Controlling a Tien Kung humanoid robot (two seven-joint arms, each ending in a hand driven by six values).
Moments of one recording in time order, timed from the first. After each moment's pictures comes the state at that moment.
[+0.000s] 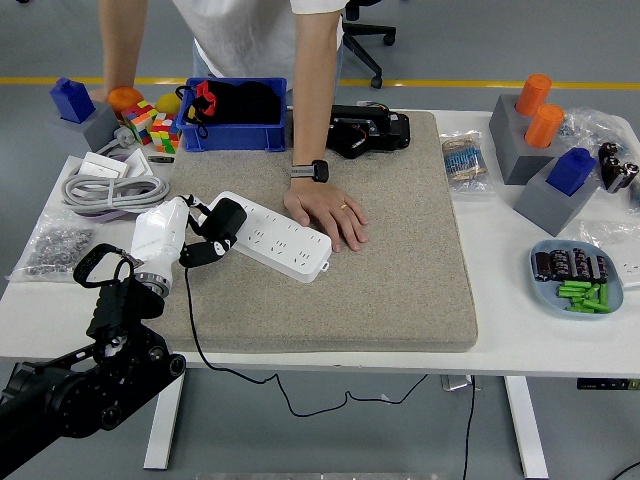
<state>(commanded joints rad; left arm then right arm) -0.44 0.20 -0.70 -1.06 1.92 0.62 0.44 0.10 -0.26 1.32 0.21 -1.12 -0.06 -0.08</state>
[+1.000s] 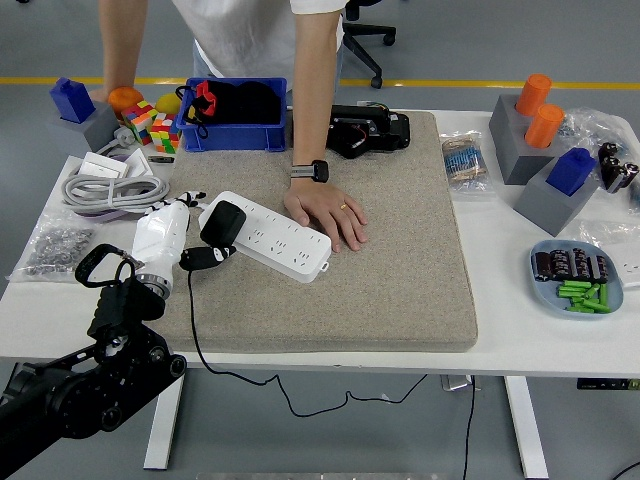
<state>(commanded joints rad) -0.44 0.20 -0.70 -1.07 1.90 0.59 0.45 0.09 -0.26 1.32 0.21 -1.12 -0.06 -0.08</state>
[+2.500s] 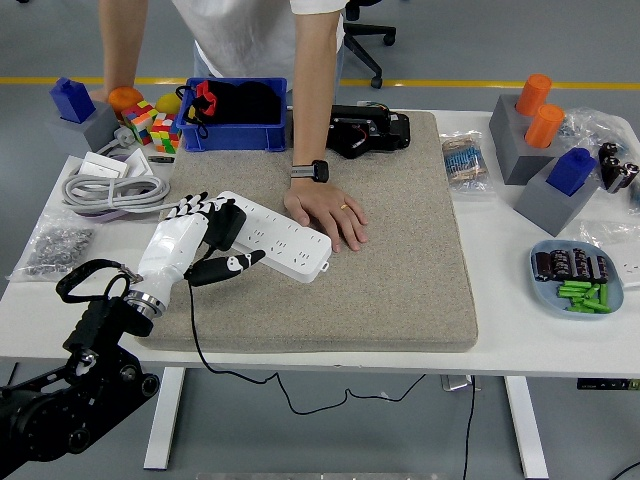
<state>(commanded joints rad) -0.36 0.29 -0.71 -1.15 1.87 0.57 0.11 0.09 -0.25 1.33 0.21 -1.12 -0.06 -0.08</state>
